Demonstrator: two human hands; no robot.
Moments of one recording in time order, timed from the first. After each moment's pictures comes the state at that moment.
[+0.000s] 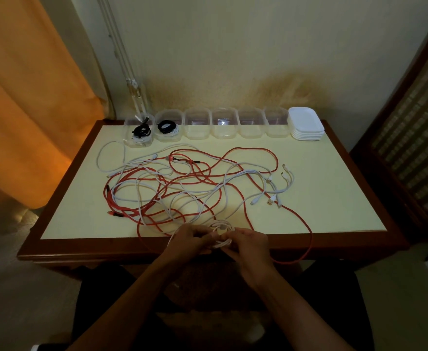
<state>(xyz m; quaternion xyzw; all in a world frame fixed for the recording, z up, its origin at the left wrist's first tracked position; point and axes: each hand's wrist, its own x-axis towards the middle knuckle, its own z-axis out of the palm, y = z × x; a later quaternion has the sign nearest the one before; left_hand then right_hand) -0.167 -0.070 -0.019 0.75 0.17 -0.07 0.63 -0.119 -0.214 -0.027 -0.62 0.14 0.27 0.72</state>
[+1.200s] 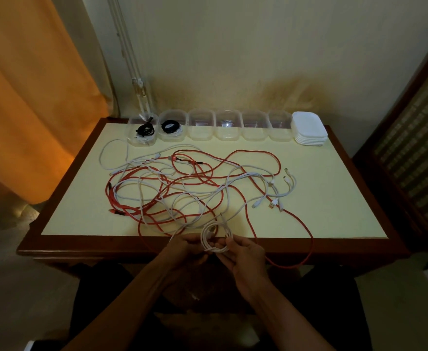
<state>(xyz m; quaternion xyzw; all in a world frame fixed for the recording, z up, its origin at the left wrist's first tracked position) -0.175 -0.062 -0.037 0.48 0.30 -0.12 0.81 -0.136 -0.208 -0.029 -0.54 0.18 0.28 0.77</state>
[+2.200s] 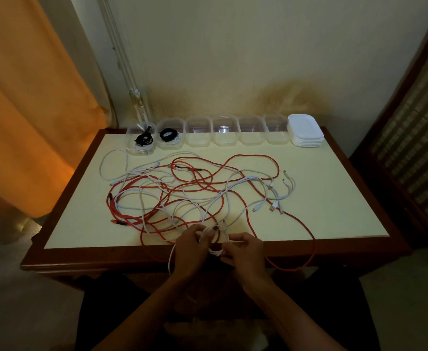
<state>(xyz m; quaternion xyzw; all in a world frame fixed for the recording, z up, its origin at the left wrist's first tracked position) -0.155 -0.081 -0.044 0.83 0.27 0.13 0.48 -0.126 -0.203 -0.031 -0.70 0.09 0.22 0.68</state>
